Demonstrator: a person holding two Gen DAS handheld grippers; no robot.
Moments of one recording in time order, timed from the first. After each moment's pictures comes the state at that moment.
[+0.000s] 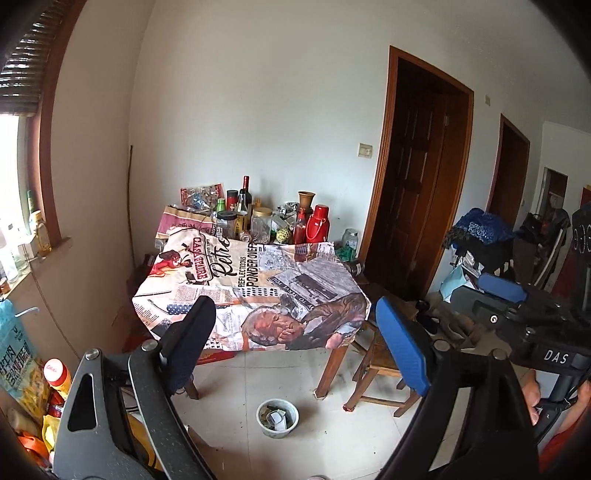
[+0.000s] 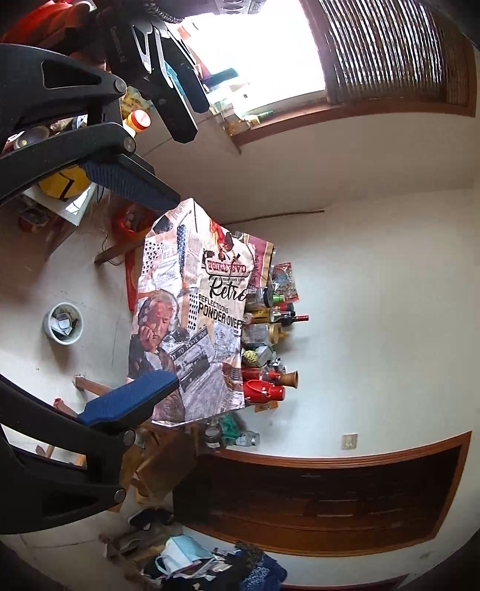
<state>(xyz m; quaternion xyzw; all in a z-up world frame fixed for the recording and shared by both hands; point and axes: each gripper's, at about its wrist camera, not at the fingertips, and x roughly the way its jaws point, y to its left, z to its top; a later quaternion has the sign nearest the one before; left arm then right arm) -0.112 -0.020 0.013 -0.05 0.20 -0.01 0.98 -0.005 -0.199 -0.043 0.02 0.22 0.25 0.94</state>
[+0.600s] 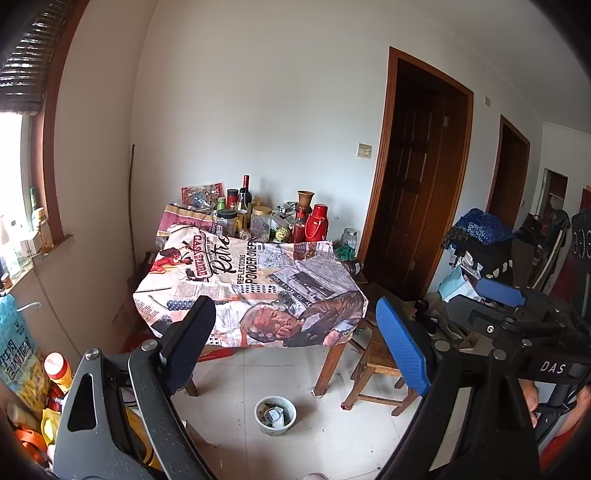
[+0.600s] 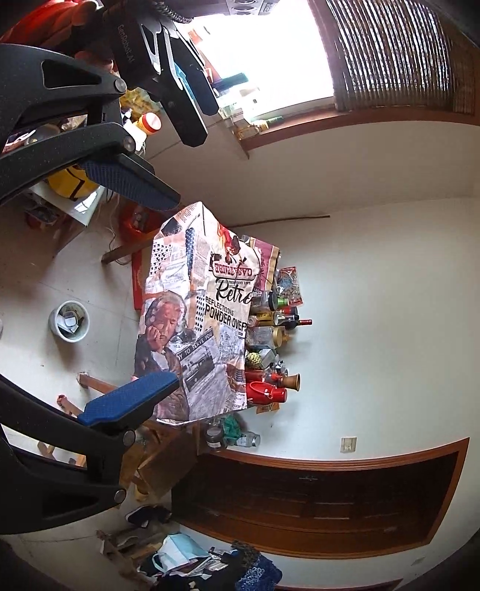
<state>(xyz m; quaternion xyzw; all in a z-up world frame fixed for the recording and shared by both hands) -0.123 -0.023 0.012 -0.05 0.21 -0.01 0.98 -0.022 -0.203 -0.045 0.01 0.23 0.26 0.94</state>
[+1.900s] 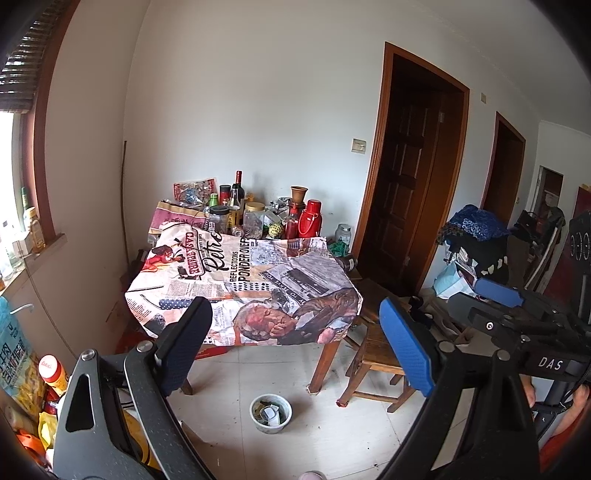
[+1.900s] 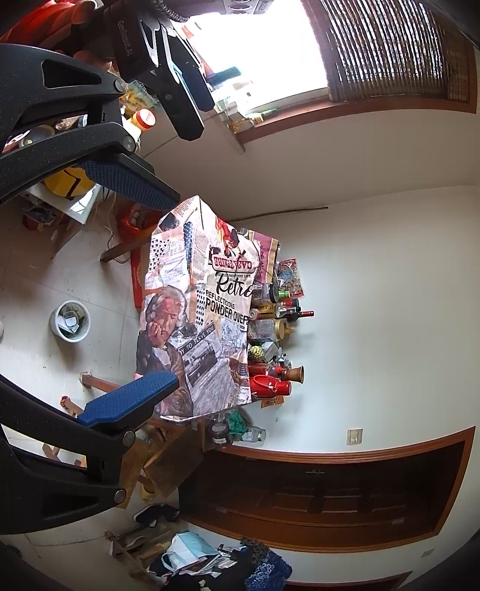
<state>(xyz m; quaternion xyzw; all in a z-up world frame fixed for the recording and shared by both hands) -0.117 -0.032 0.008 -0.05 0.21 -0.02 0.98 -0.020 -0.212 -0.043 0.02 0.23 0.25 0.94</state>
